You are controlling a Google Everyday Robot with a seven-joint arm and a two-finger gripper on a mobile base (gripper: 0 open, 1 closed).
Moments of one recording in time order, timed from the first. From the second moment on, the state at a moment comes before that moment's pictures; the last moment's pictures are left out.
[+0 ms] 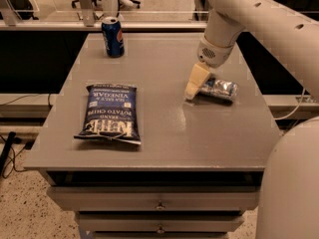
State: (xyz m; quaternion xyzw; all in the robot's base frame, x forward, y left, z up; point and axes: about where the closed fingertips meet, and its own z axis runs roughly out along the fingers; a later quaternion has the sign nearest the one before) arm 0.649 -0.152 0.832 -0.44 0.89 0.04 0.09
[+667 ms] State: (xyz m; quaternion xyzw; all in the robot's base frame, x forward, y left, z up) arm 0.639 -0.139 0.848 -0.45 0.88 0.08 0.11
